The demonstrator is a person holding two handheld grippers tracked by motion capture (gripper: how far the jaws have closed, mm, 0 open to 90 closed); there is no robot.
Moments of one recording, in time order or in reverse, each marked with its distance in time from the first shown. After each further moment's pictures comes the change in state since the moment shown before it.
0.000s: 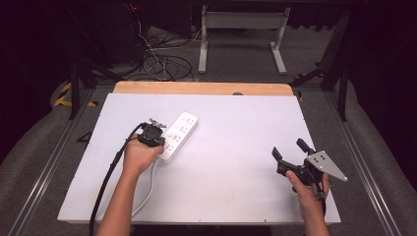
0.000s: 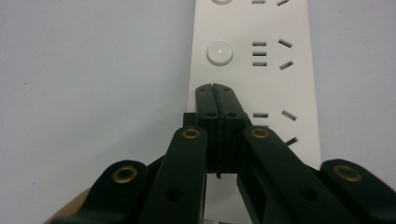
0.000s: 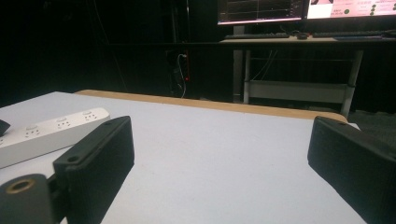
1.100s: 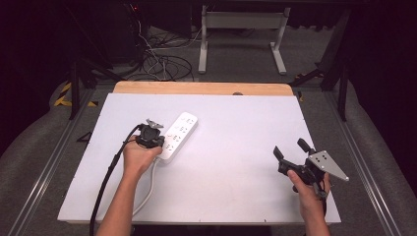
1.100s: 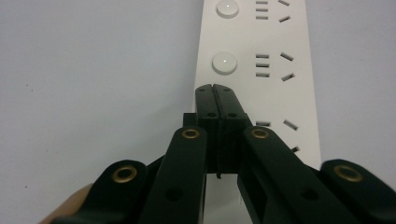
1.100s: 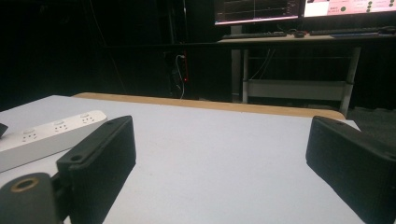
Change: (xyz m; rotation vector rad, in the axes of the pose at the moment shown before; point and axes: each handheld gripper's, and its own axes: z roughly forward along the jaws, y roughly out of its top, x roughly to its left) left arm 0.004 -0.007 0.000 -0.084 -0.009 -0.041; right arm -0.003 -0.001 0.000 -0.005 -0.008 0.020
